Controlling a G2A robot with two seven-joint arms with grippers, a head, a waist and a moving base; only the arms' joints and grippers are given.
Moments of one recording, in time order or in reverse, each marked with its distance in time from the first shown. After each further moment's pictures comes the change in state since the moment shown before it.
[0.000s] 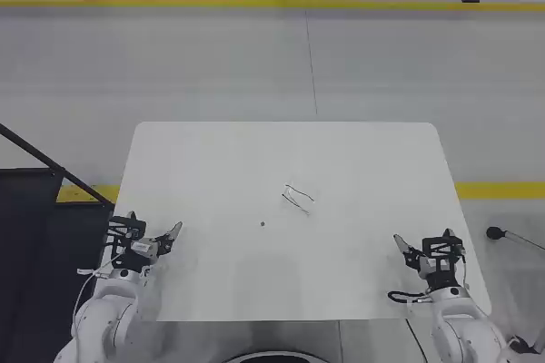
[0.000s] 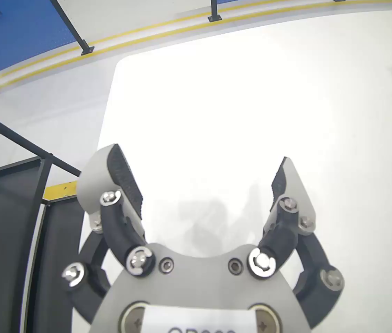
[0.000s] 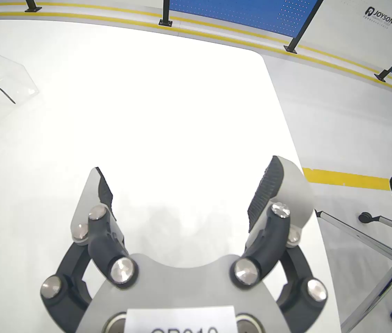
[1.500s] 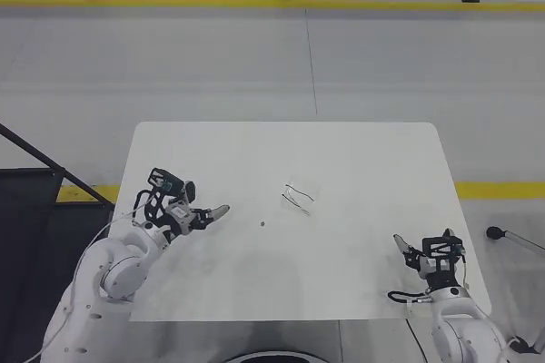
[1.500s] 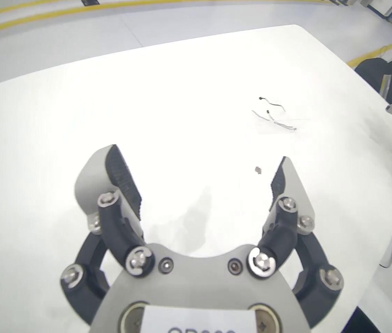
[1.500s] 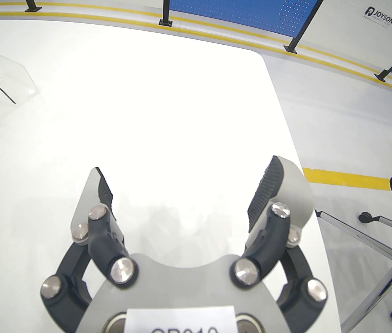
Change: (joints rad) left arm -0.367 0.007 0.092 0.046 -0.447 -0.425 -0.484; right arm 0.000 0.000 0.000 0.000 0.000 0.000 0.000
